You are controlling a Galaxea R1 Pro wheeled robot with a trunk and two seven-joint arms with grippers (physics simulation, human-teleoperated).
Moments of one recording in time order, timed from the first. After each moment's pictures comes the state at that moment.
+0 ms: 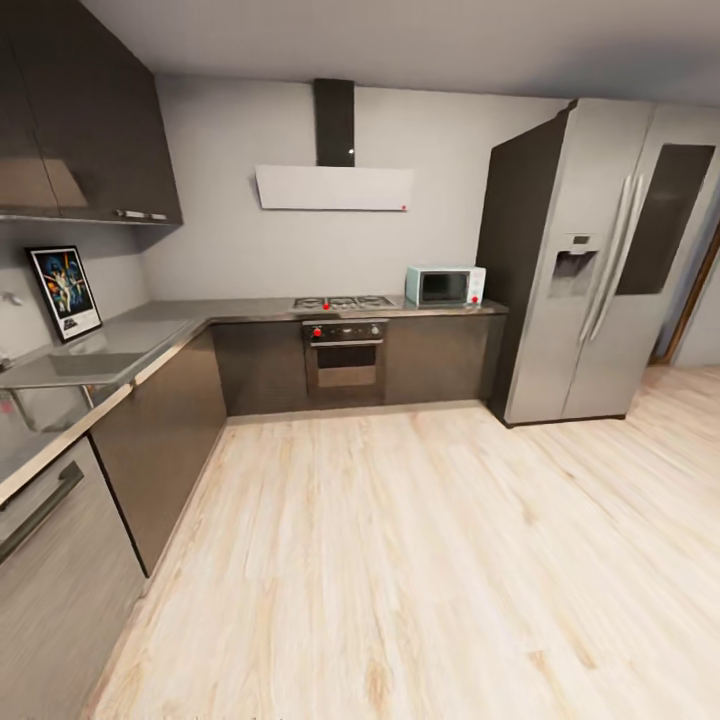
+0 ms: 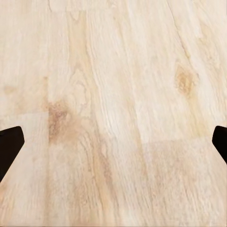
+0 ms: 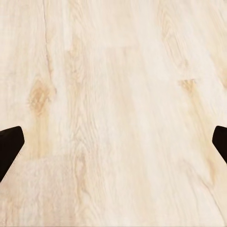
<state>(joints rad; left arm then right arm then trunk) 0.06 -0.03 0.01 -0.64 0.00 -0.24 0.00 -0.14 -0.05 -0.01 -0.41 0.00 -0.31 -0.01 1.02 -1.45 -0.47</state>
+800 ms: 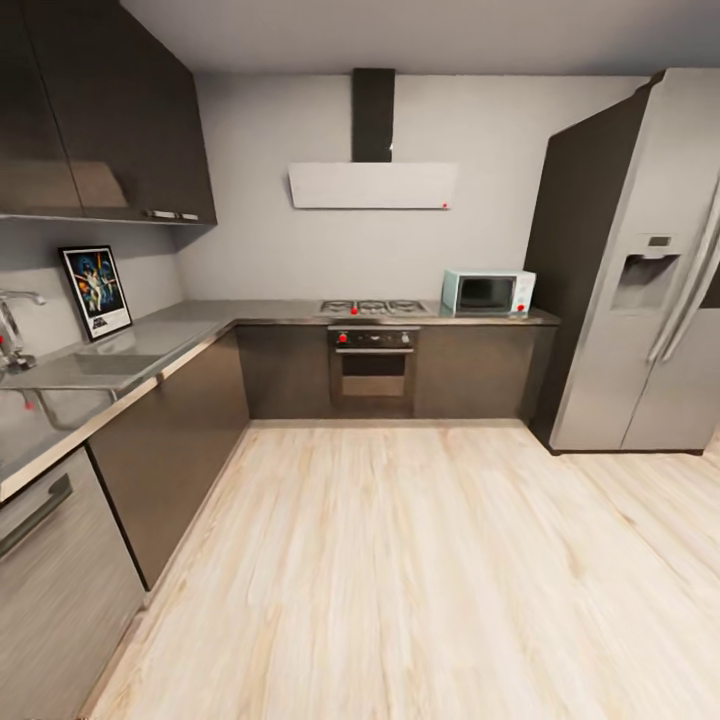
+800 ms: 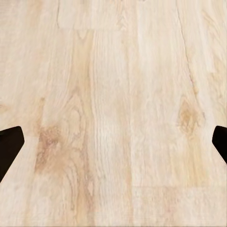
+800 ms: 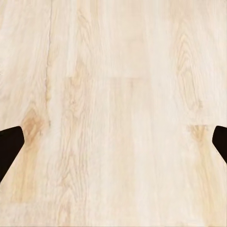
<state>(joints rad) 0.06 -0.03 0.01 -0.64 0.00 -0.24 0.00 -0.14 -0.05 -0.01 -0.37 0.00 -0.31 -0.01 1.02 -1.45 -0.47</state>
